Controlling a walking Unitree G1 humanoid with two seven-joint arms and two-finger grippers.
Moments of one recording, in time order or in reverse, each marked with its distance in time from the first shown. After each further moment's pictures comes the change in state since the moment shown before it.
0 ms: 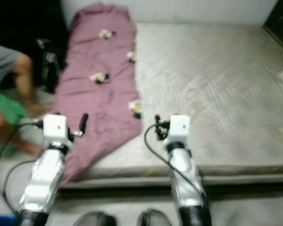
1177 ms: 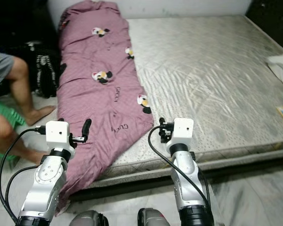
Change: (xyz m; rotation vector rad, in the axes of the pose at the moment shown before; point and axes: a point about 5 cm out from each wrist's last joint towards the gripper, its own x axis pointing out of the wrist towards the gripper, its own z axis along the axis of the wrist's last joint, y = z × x) left arm -0.010 0.007 -0.005 -0.012 0.019 0.016; right arm 0.001 -0.001 -0.003 0.007 0.015 -0.023
